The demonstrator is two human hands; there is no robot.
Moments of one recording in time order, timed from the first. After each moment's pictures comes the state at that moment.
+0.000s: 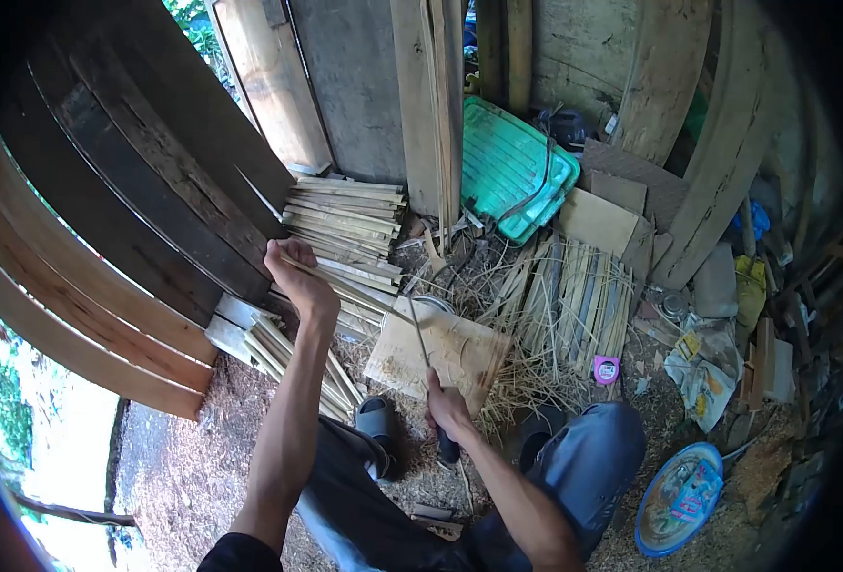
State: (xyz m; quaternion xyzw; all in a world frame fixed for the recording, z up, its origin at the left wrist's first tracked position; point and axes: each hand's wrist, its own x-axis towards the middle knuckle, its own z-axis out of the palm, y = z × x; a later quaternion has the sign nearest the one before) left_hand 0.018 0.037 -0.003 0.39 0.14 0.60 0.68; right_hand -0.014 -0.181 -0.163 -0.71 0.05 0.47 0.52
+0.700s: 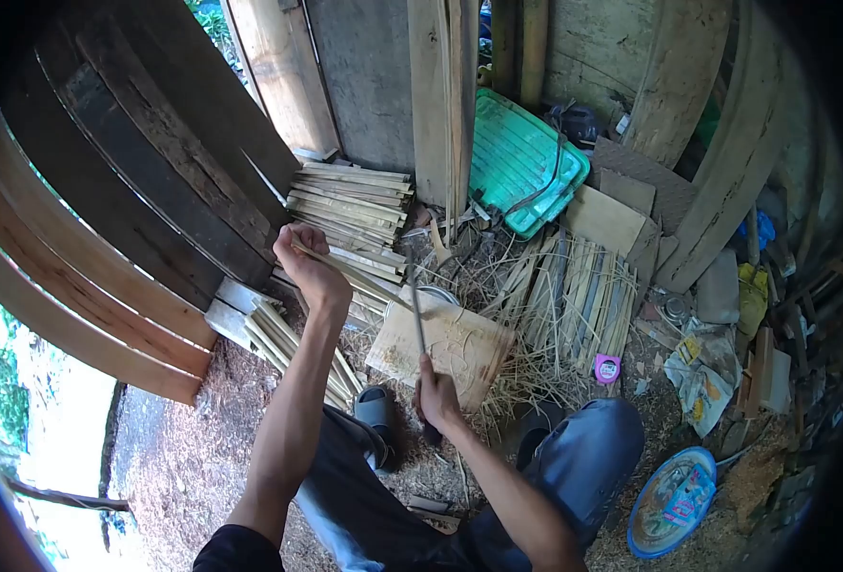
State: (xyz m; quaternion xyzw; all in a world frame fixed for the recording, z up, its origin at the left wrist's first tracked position) left_hand 0.016 0.030 -0.003 0.38 0.12 0.60 0.70; right_hand -0.026 -0.169 -0.149 -0.62 -0.06 0.42 0.66
